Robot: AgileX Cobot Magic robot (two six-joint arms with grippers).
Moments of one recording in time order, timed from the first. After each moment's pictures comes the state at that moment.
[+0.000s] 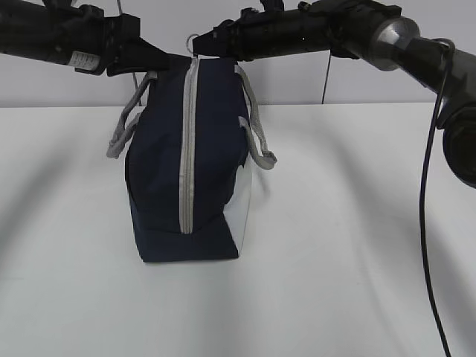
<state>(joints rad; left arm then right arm) -0.11 1.88 -1.45 -1.28 0.83 1.06 0.21 2.58 -2.47 -1.88 -0.85 2.06</state>
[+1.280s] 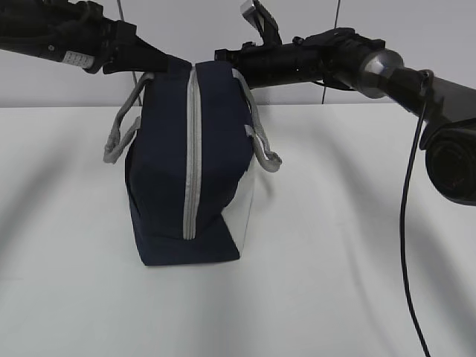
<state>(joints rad) -0.11 1.85 -1.45 -1.22 0.87 1.14 0.21 2.67 -2.48 -1.85 -0.84 2.21</state>
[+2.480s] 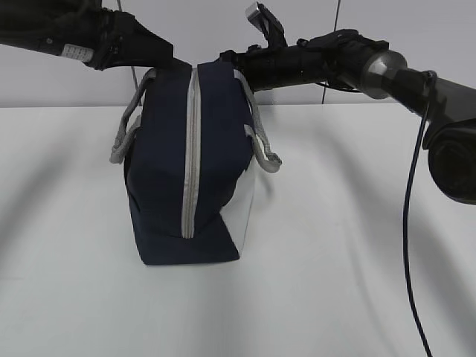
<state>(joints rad) -0.11 1.84 -1.45 -1.24 0.89 1.14 0.20 2.68 -2.48 -1.87 -0.83 2.24</state>
